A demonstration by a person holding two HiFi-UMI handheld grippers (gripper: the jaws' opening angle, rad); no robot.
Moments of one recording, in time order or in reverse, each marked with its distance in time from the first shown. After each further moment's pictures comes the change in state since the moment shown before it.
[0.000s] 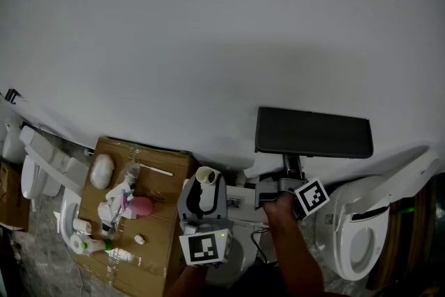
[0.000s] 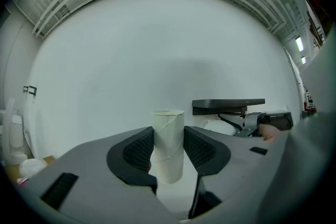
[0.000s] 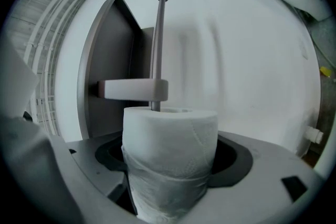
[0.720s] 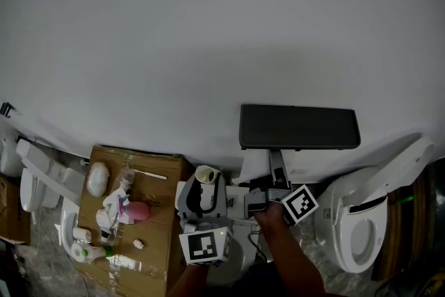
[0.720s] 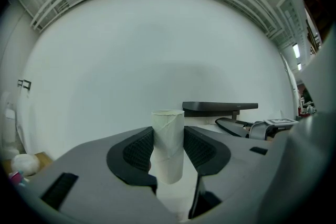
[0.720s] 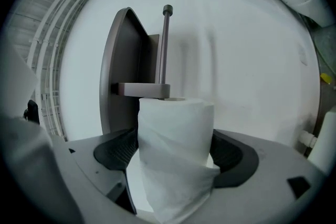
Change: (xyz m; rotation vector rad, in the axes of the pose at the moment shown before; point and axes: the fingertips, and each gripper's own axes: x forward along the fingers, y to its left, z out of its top) left arm -0.001 -0.028 0.002 -0.026 -0.003 -0.060; right arm -0.034 0.001 -0.007 -0.043 0.028 0.024
